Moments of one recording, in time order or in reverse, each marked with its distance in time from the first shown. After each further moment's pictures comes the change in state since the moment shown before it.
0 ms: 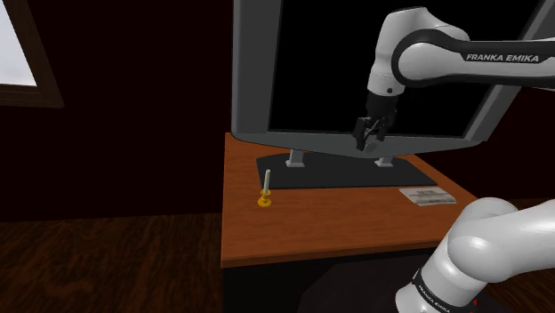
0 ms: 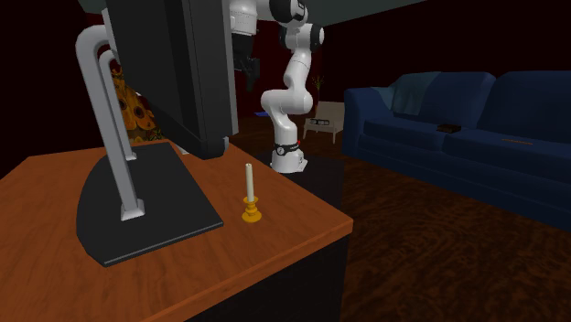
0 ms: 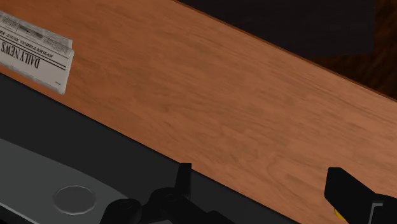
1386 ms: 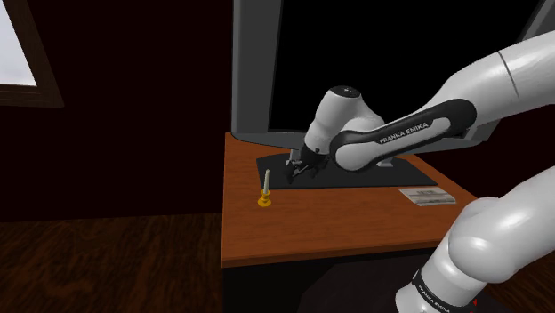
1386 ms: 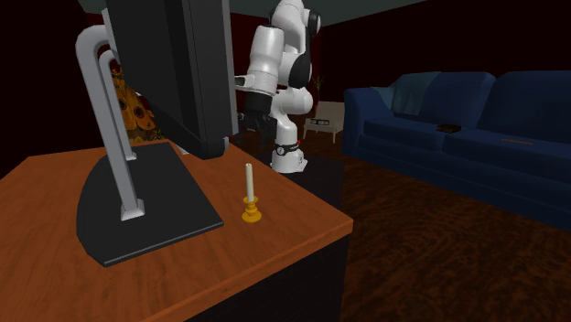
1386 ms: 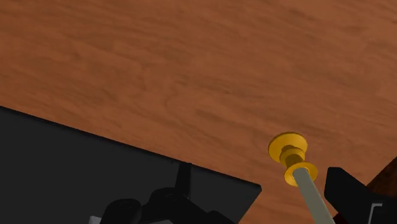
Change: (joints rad) arm 0.020 0.380 0.220 -0.220 0.037 0.886 0.370
